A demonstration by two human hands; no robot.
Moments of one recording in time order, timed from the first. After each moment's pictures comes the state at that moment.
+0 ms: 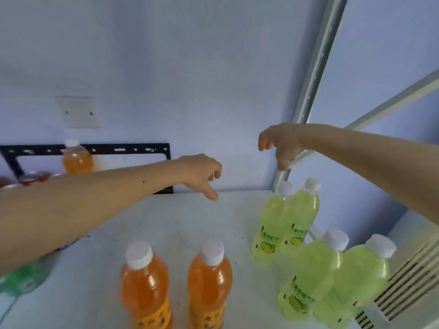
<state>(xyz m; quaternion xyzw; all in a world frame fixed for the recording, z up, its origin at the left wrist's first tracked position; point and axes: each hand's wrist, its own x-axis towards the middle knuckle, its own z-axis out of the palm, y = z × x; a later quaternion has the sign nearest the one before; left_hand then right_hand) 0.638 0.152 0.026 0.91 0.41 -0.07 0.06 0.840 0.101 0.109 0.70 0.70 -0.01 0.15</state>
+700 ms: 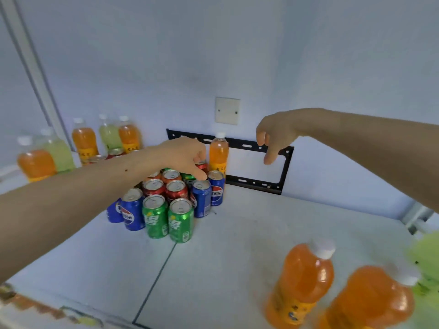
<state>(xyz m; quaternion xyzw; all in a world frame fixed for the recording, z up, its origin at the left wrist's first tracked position) 0.315 0.114 0.038 0.79 0.61 0.02 0.05 0.539 0.146 0.117 0.52 0.84 0.02 0.17</state>
